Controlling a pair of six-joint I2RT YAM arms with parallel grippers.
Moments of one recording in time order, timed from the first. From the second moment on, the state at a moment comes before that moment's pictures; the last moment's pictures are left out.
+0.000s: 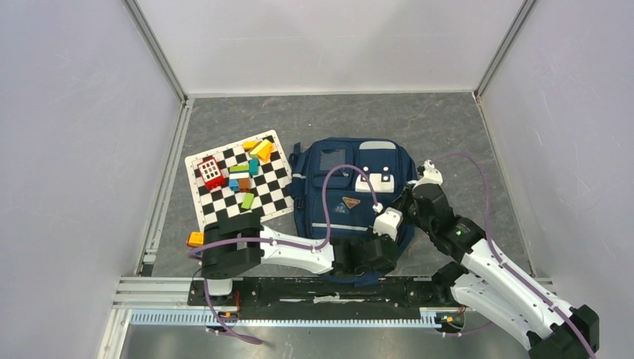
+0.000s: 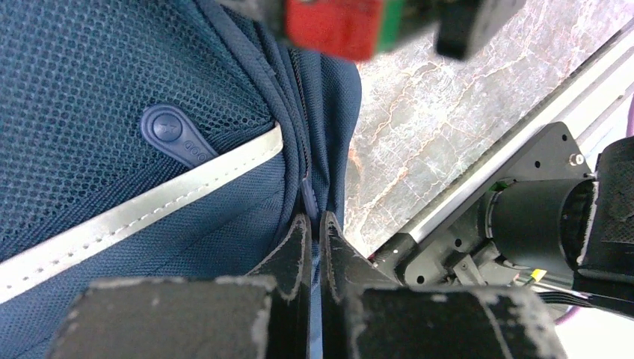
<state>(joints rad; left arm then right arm) -1.46 1.84 1.12 0.06 -0.50 -0.78 0.60 0.73 0.53 -0.43 0.17 0.73</state>
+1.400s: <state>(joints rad) -0.54 0.98 1.04 -0.50 -0.28 -0.50 0.31 0.62 0.85 -0.42 0.41 0.00</state>
